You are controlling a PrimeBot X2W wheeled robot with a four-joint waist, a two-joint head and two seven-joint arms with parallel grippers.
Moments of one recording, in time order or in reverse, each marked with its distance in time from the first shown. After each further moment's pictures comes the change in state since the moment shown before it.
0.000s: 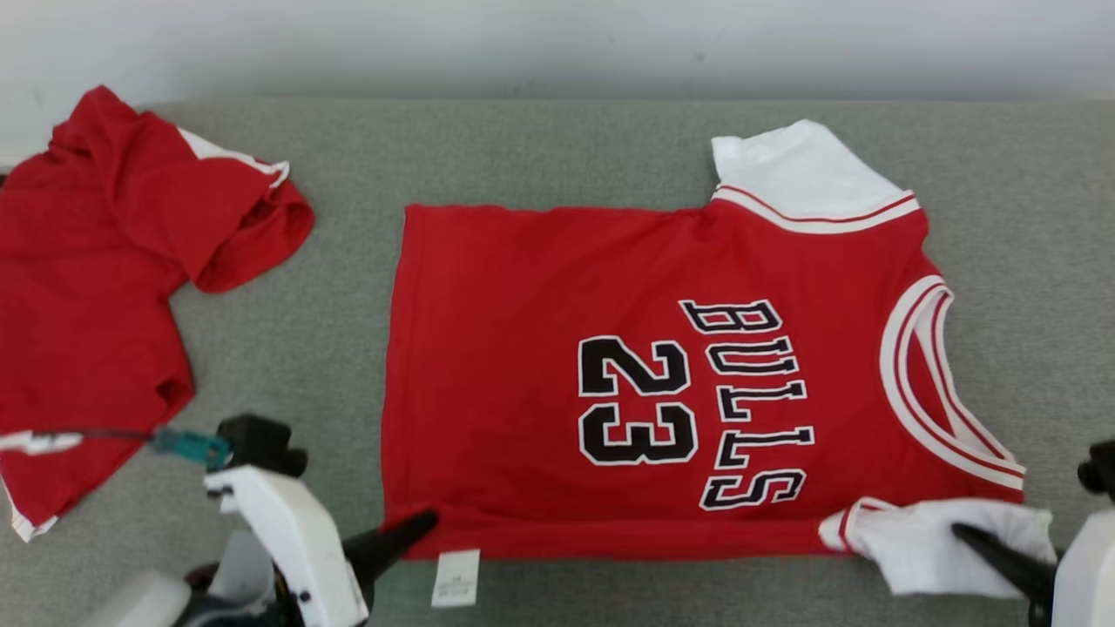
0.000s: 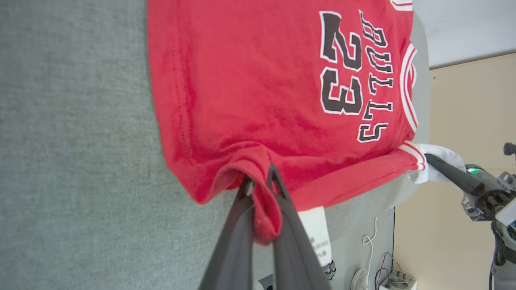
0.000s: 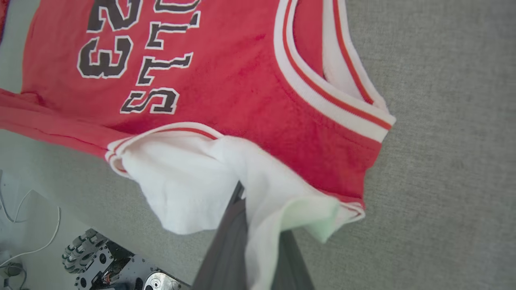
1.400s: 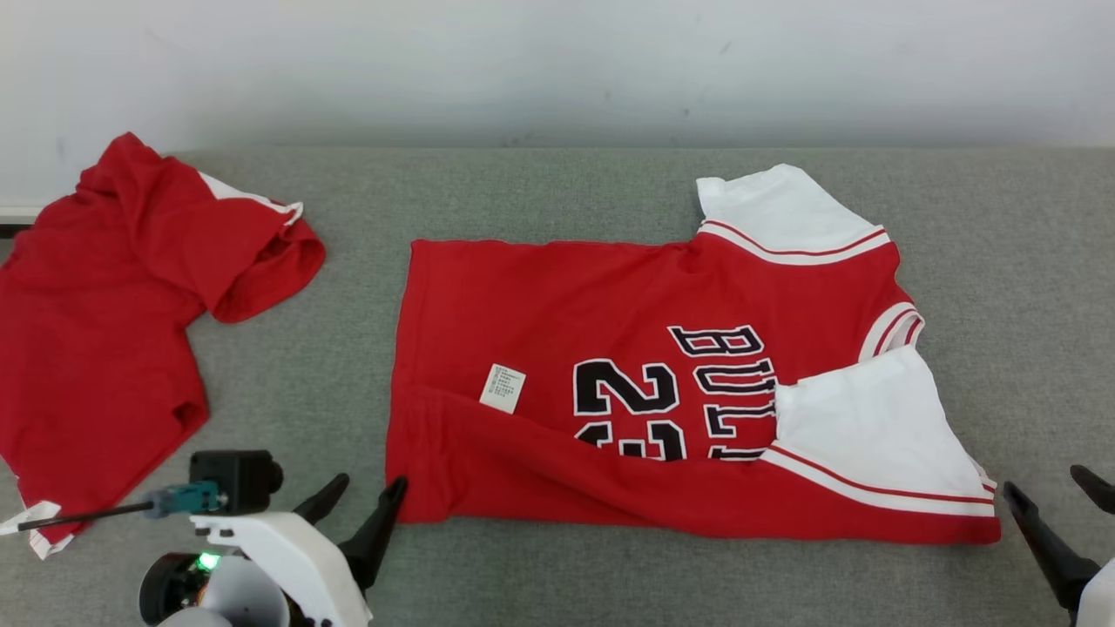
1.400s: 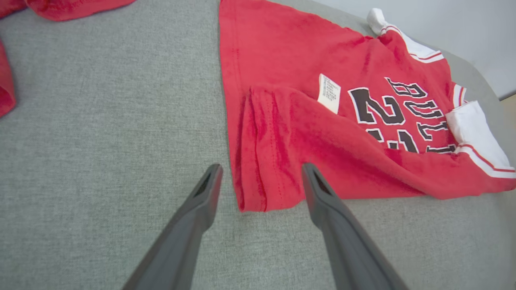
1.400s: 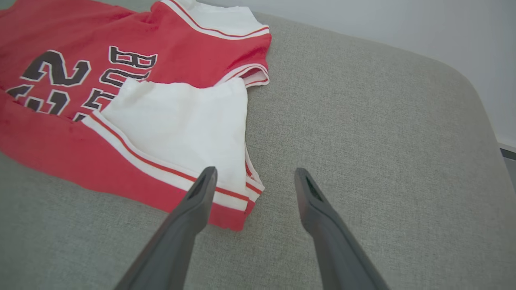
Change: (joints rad) left arm -0.021 -0.039 -0.078 0.140 0.348 0.033 -0.317; right arm -0.003 -0.042 -0.014 0.091 -0.341 0.000 -0.384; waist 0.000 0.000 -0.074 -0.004
